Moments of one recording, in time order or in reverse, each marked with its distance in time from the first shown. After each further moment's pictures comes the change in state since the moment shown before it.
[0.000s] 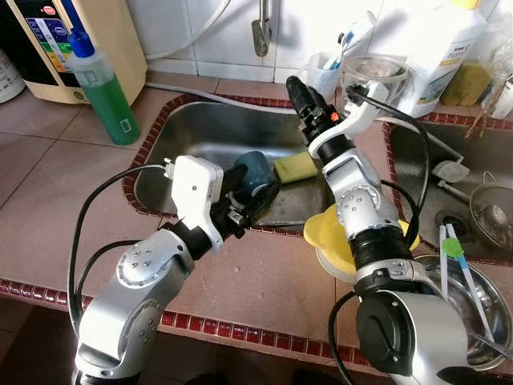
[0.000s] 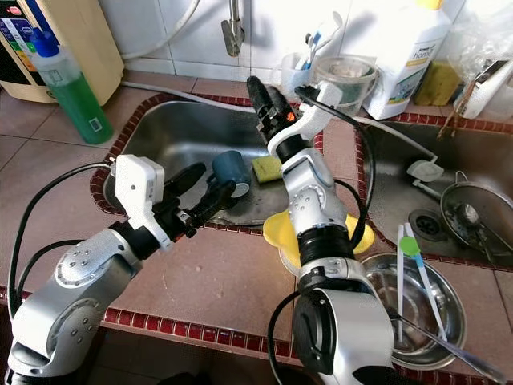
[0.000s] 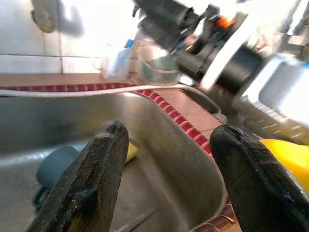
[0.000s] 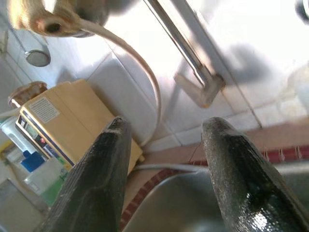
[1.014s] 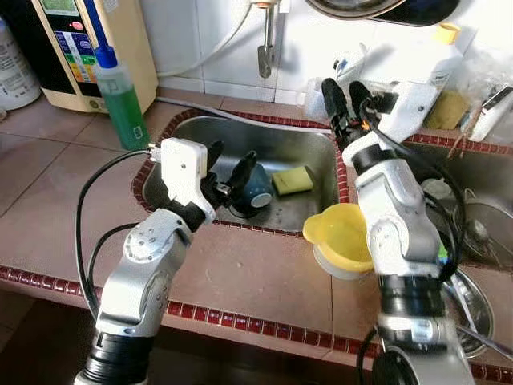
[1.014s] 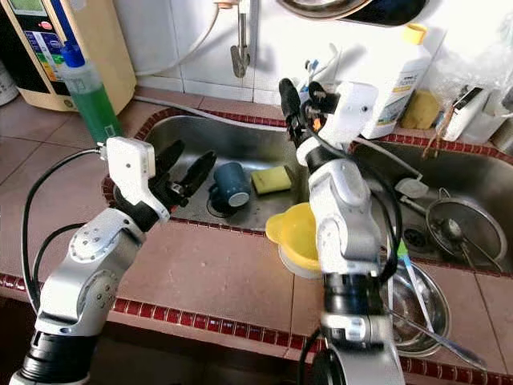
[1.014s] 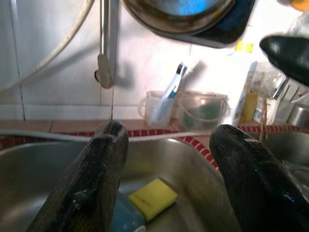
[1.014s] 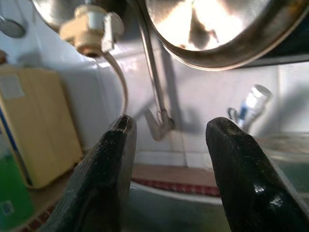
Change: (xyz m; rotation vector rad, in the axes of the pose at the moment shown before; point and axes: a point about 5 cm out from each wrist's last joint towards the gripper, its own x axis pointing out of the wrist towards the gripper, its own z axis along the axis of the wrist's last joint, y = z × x) left arm 0.023 0.031 0.003 0.049 -0.104 0.159; right arm -0.054 0.006 0.022 -0.411 -0.027 -0.192
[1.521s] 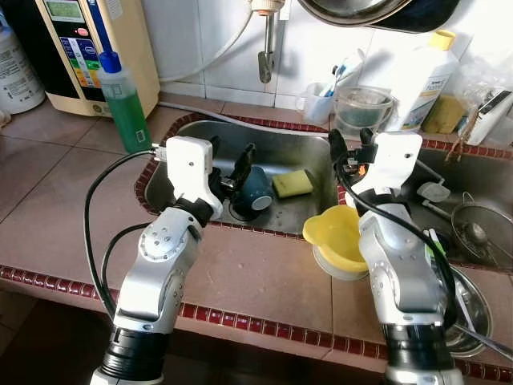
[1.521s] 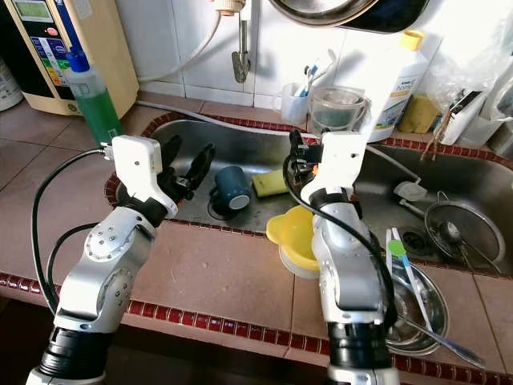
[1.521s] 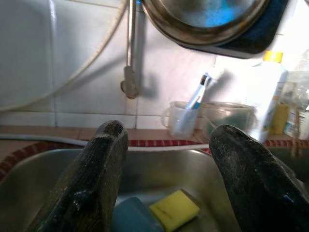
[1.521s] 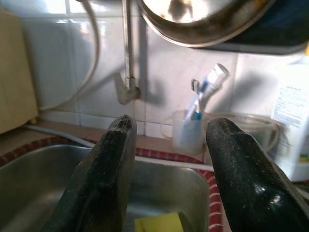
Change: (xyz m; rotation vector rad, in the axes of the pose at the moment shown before) left arm 0.005 -0.003 -0.009 0.034 -0.023 0.137; right arm -0.042 0.003 -0.027 -0.224 0.083 -0.104
